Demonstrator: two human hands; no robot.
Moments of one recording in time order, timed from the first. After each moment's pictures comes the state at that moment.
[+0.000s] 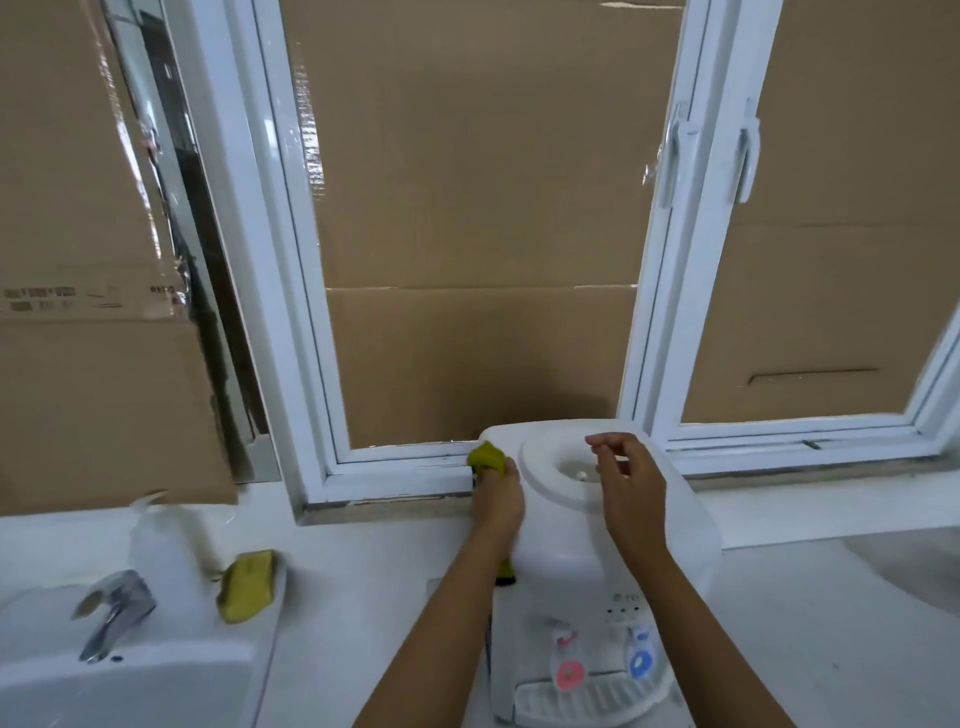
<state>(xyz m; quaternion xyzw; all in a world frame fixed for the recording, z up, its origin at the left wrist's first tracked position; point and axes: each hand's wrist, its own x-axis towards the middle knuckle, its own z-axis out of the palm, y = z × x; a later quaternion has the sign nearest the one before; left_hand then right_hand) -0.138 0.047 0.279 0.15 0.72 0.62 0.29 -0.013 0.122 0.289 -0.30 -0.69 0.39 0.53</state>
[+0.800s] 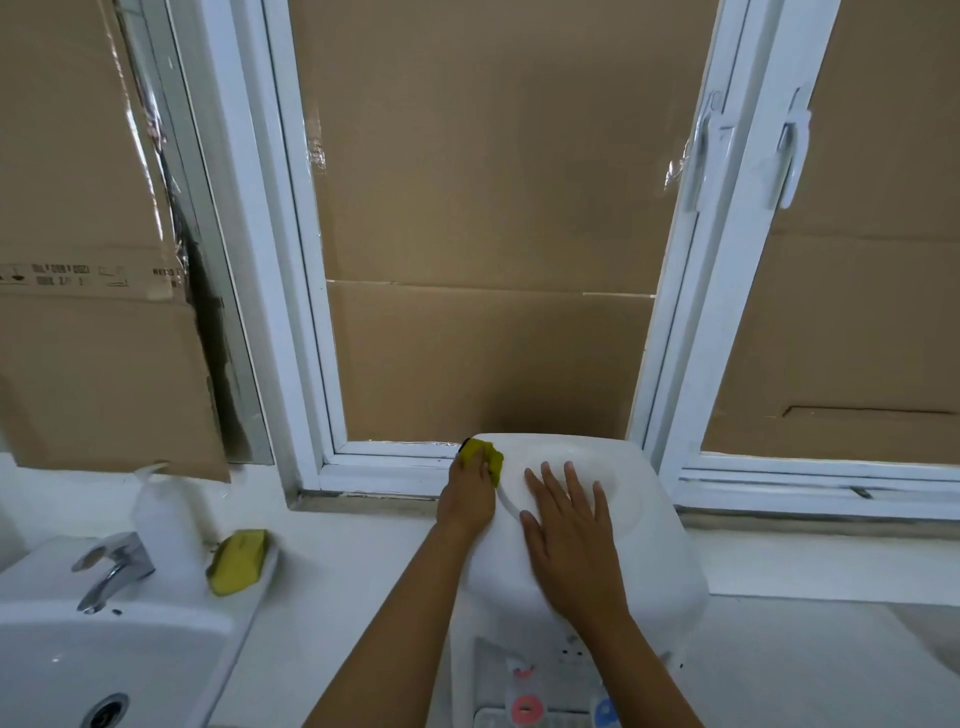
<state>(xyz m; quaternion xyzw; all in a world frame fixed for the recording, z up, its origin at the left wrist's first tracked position) -0.164 0.085 0.258 0.30 0.84 0.44 0.09 -0.021 0.147 0.235 -0.24 -0.92 0.05 0.30</state>
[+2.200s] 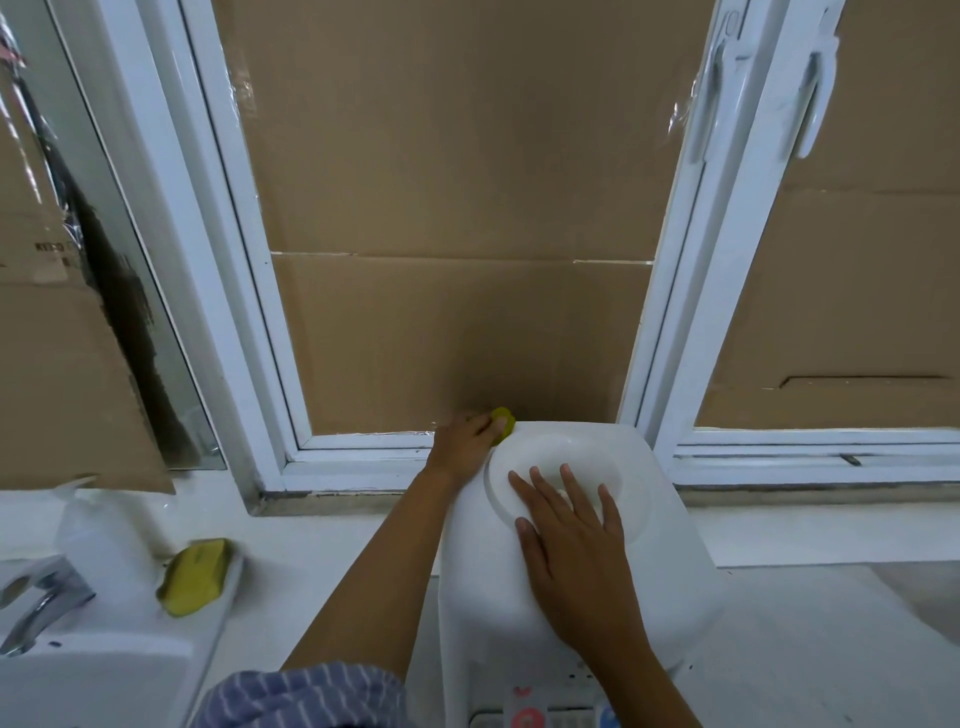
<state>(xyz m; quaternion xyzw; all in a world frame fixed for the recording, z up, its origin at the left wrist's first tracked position) -0.229 0.135 0.266 0.42 0.82 0.38 0.13 -0.020 0.140 0.240 -0.26 -0.92 0.05 0.29</state>
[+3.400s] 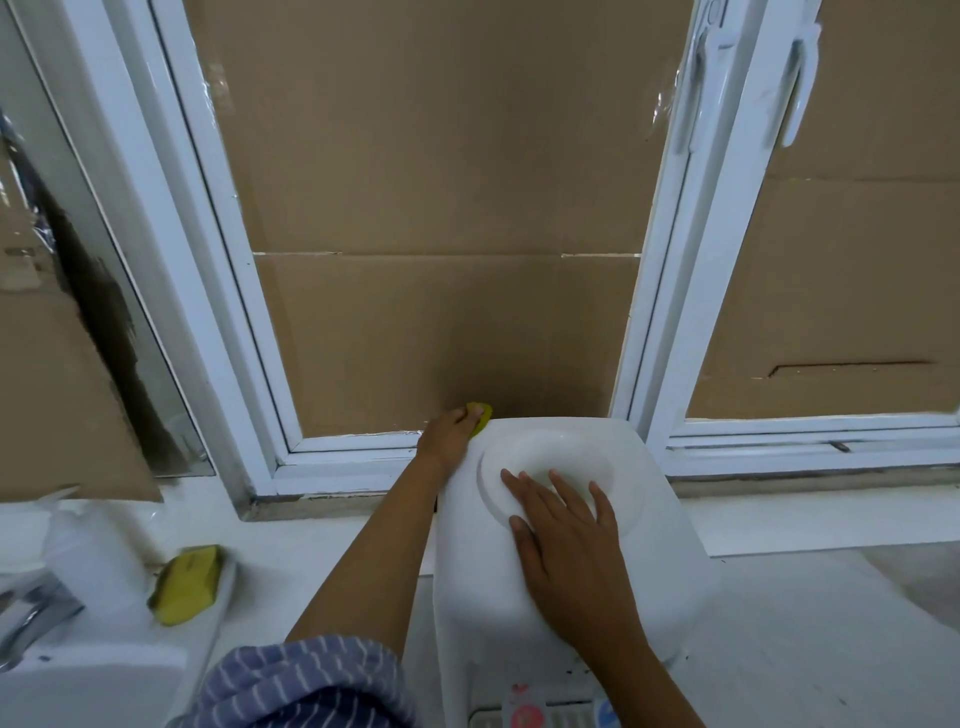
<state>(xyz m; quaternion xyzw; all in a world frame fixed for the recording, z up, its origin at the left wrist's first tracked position) -0.246 0.142 0.263 0.33 0.82 0.42 0.19 -0.017 0.137 0.242 -0.28 -0.91 0.08 0.29</state>
